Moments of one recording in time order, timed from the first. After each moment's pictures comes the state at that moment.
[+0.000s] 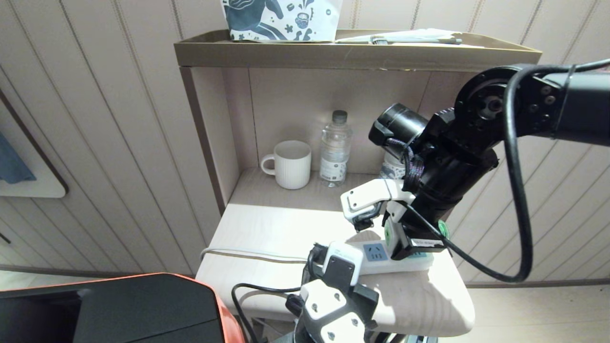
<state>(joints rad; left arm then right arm) -1.16 2.25 -0.79 -1.26 0.64 -0.10 0.60 1.94 -1.89 1.09 -0.07 -0.99</state>
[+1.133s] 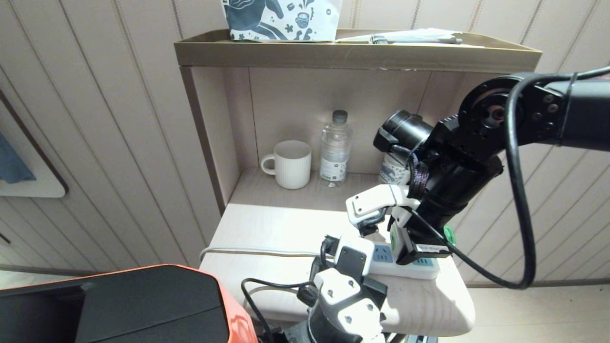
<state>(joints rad) -1.16 2.25 -0.90 -1.17 0.64 -0.10 0.58 1.93 -1.81 1.06 -0.06 -0.99</state>
